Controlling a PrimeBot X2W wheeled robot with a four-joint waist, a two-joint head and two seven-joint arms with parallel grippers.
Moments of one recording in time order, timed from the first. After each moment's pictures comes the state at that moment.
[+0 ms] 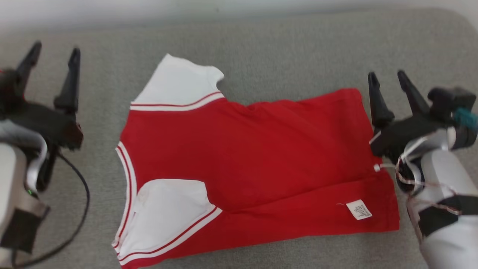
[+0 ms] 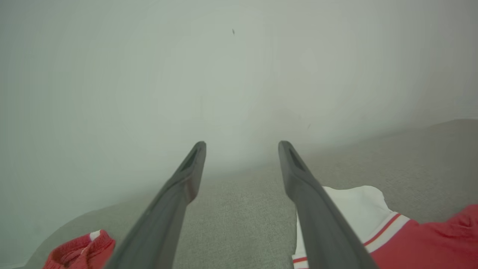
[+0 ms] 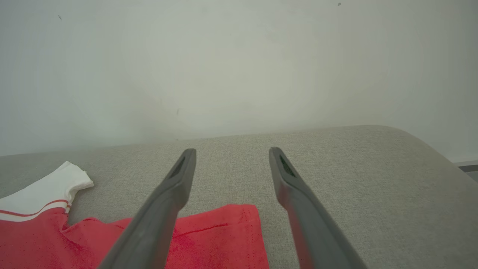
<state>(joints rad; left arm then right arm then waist) -0.70 0.44 -0.19 0.36 -0.42 -0.13 -0.05 -0.63 -0.21 0.09 0.52 0.34 0.13 -0.09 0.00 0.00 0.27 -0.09</state>
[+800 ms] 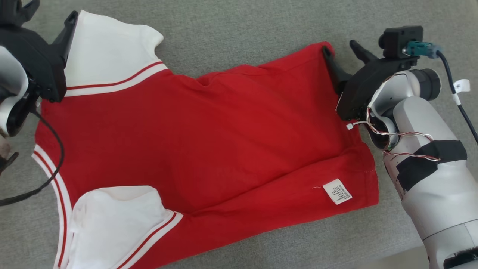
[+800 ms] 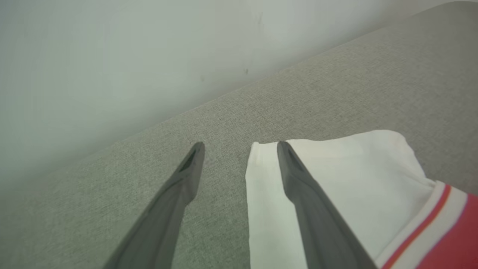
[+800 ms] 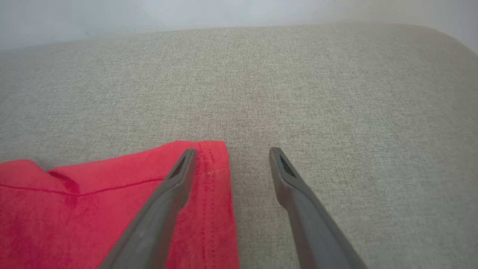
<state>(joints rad) -1.16 0.62 -0.69 0.61 -0.71 -0.13 0.16 -0.96 -0.19 0.31 0.76 0.44 0.13 0.14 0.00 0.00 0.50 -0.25</state>
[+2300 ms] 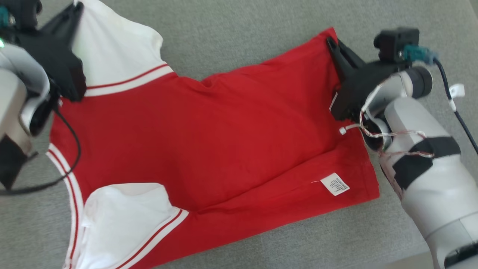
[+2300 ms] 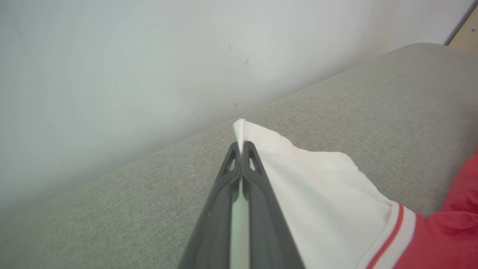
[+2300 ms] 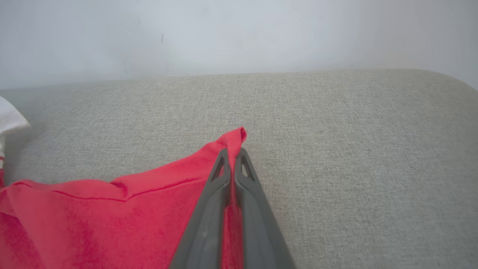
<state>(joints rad) -1.27 0.58 -0.98 0.77 -0.93 -0.13 -0.07 -1.01 -0.21 0.48 0.84 0.58 0.13 -0.03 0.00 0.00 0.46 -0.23</state>
